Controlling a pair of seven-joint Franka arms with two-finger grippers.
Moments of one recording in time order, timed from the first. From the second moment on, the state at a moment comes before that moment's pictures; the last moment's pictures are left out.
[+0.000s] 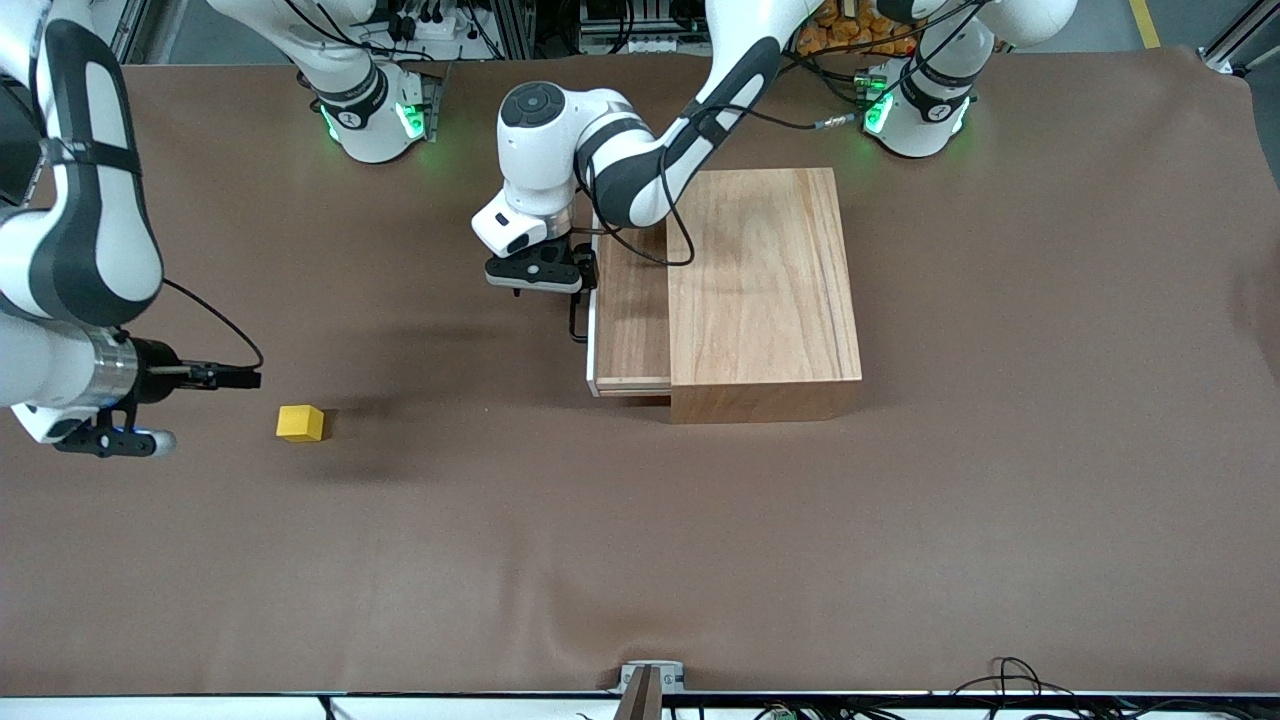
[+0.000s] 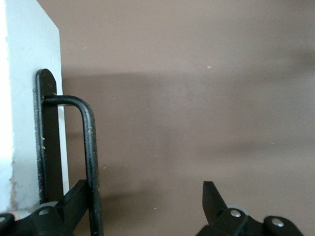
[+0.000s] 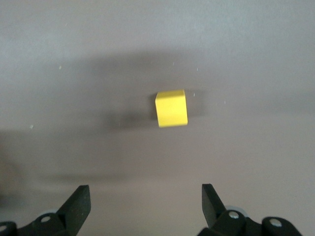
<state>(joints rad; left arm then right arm) -1.05 0.78 -0.01 -1.28 0.13 2.28 -1.04 -0.09 0.39 0.00 -1.61 0.08 1.77 -0.03</state>
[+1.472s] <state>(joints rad) -1.04 0.74 -0.02 -1.22 0.11 2.26 -1.04 -0.12 0.61 0.01 -1.85 0.05 2.33 -0.12</state>
